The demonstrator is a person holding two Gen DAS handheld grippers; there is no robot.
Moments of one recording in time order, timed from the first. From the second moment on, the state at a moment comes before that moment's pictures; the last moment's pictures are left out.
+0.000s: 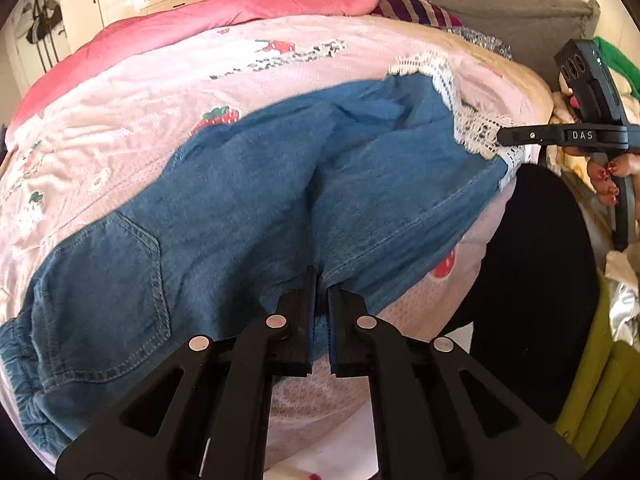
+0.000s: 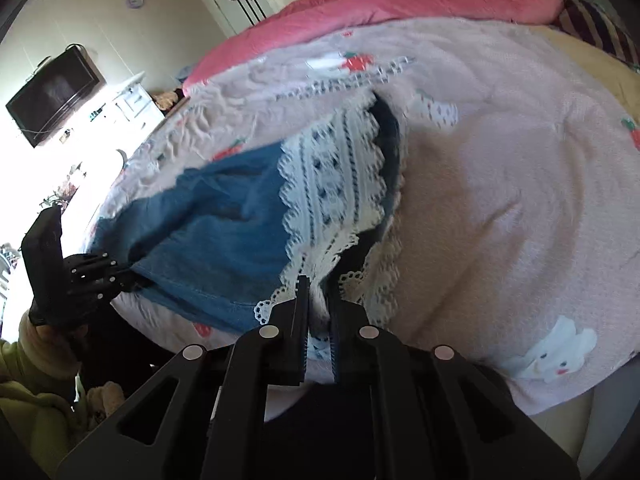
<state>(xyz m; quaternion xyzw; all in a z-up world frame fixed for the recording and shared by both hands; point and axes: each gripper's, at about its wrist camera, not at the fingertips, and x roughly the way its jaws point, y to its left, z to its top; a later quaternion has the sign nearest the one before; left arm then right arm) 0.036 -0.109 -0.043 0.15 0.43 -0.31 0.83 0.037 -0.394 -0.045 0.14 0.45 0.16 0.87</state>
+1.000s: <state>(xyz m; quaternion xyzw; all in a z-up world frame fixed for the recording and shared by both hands) 0.056 0.035 -0.012 0.07 0.45 -0.12 0.88 0.230 -0.168 -0.010 0.00 0.50 0.31 0.81</state>
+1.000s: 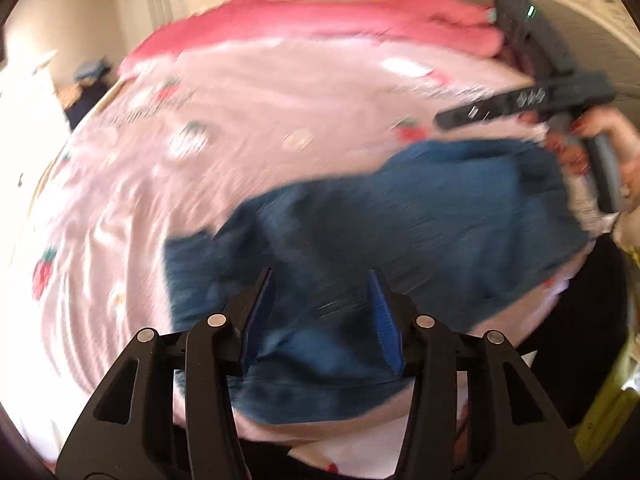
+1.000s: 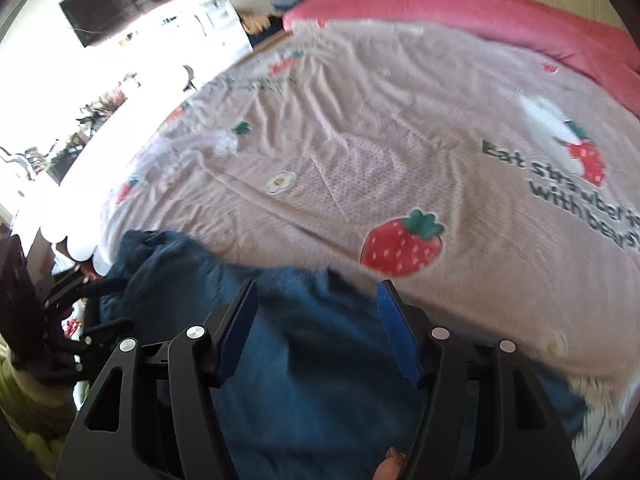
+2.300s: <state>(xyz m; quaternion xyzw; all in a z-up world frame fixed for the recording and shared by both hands) 0.013 0.133 0.006 -0.06 0.43 -0.05 0.90 0.058 -0.188 -0.010 -0.09 0.38 0.34 0.86</state>
